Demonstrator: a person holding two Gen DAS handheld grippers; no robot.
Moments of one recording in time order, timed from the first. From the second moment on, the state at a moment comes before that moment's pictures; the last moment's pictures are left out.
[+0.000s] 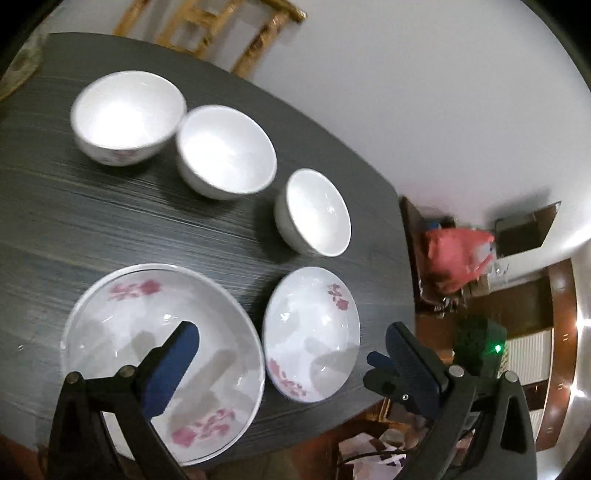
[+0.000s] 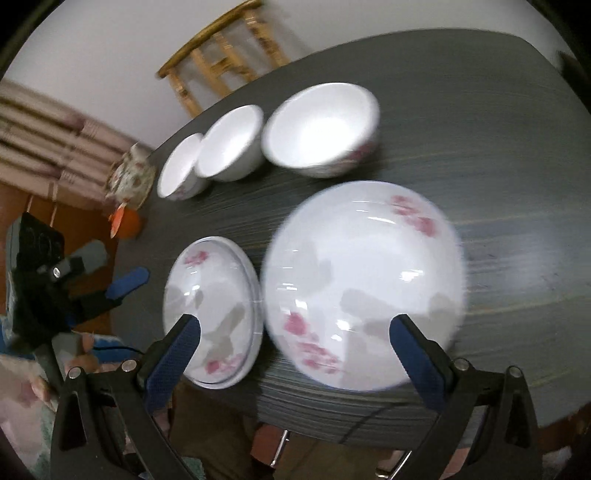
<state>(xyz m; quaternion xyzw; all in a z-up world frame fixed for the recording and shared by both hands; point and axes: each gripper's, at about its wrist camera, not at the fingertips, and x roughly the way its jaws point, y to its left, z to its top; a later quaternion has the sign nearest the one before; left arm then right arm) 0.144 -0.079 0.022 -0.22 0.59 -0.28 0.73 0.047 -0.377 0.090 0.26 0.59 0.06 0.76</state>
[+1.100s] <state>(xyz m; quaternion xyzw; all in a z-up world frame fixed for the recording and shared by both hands) 0.182 -0.204 -0.064 -0.14 0.69 -0.32 0.64 0.050 -0.405 0.019 0.34 0.62 0.07 0.71</state>
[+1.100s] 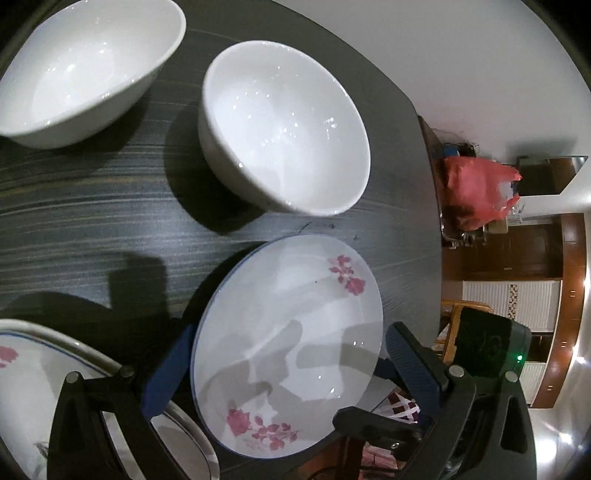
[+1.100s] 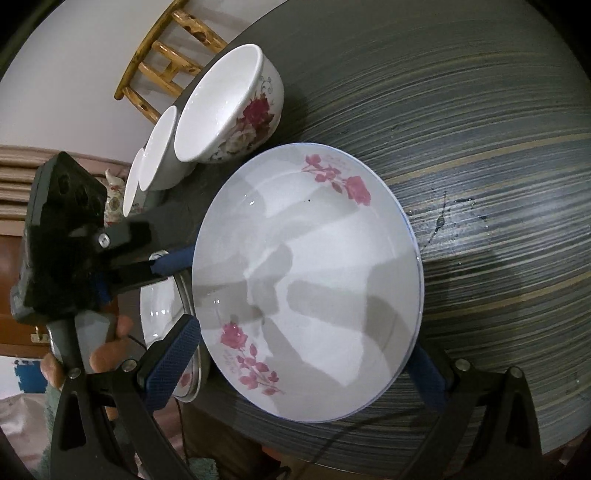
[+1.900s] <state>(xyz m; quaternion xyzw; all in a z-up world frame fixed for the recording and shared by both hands) 0.180 -0.210 -0.058 -0.14 0.68 -0.30 0.65 0.066 -0.406 0.032 0.34 0.61 0.05 0.72</state>
